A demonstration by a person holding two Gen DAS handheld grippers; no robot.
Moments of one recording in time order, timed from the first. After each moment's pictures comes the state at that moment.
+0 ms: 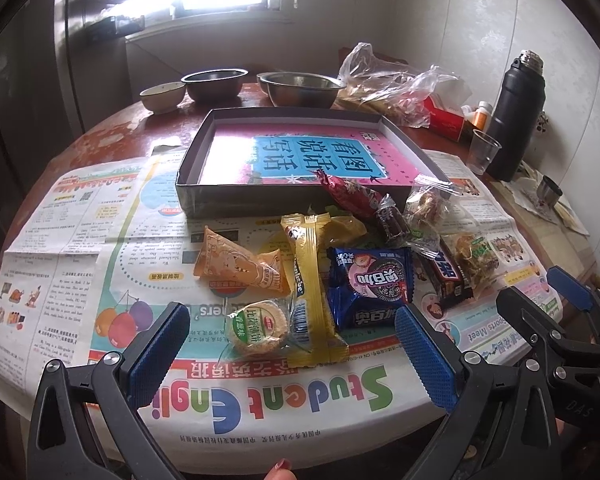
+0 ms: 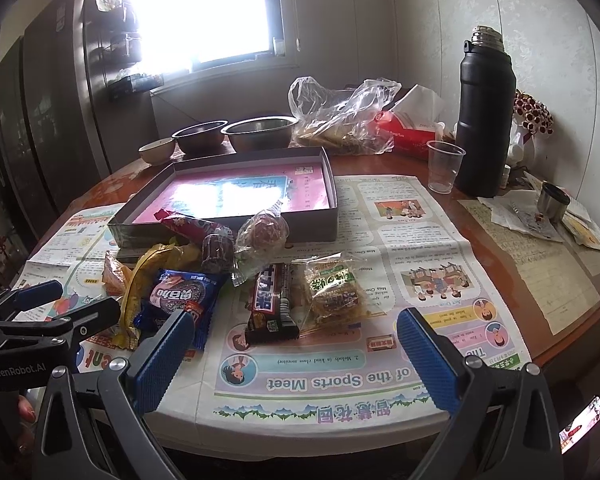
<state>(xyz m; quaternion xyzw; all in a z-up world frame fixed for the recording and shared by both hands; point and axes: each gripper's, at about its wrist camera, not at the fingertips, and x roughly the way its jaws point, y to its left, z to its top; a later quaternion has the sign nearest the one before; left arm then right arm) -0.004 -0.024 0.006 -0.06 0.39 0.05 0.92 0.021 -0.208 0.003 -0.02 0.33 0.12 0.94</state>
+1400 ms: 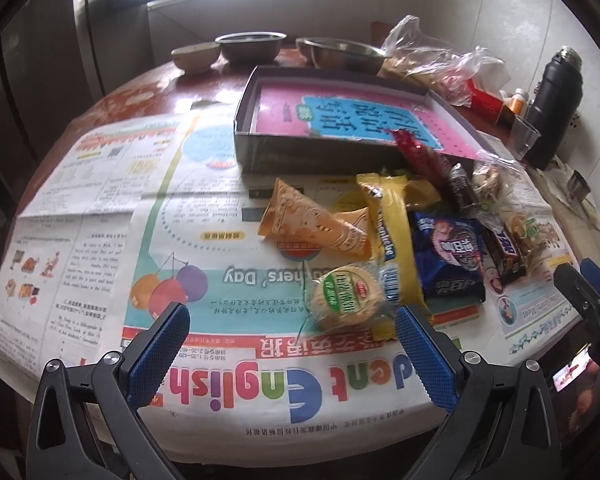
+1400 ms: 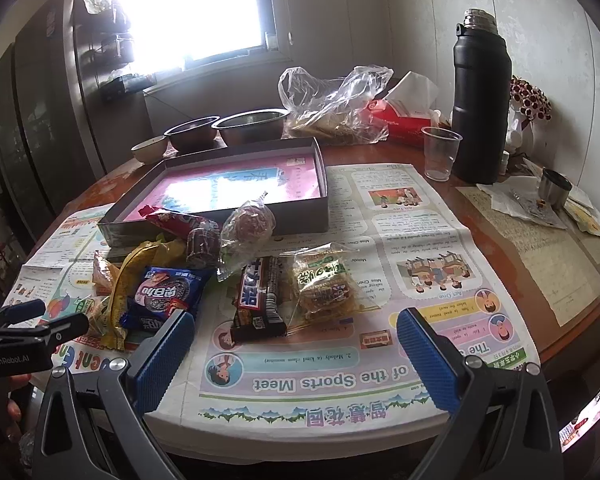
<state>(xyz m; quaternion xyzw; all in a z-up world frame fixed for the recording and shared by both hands) -0.003 0.023 -0.022 -0.08 0.44 0.08 0.89 0.033 -0.218 -0.009 0.00 0.34 0.12 0.93</state>
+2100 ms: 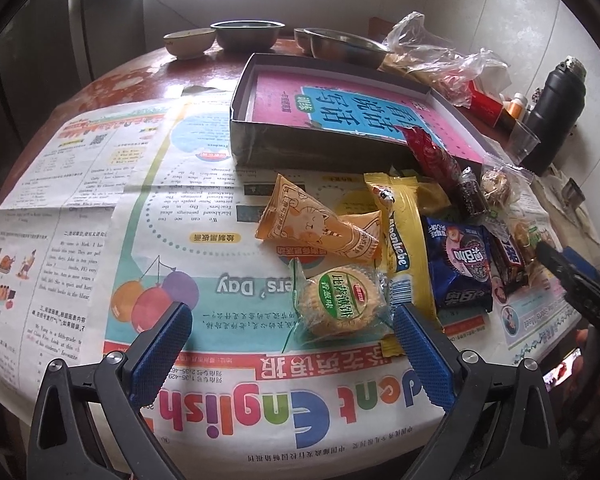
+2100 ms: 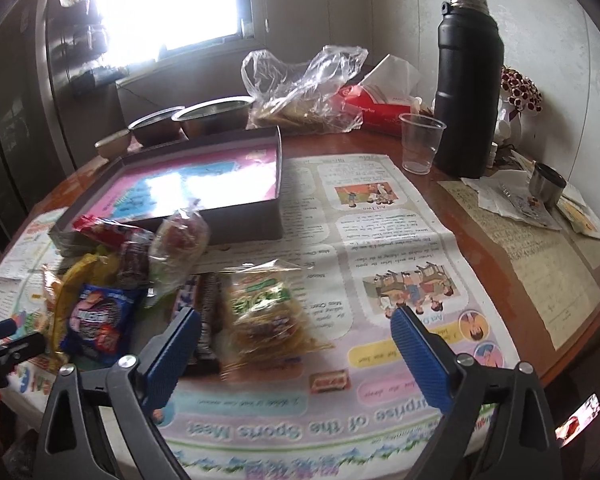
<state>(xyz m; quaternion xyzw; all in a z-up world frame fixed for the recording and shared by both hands) 0.011 0.035 -0.032 -0.10 0.45 0.05 0.88 0.080 -0.235 -0.025 -0.01 0.36 0.08 0.93</state>
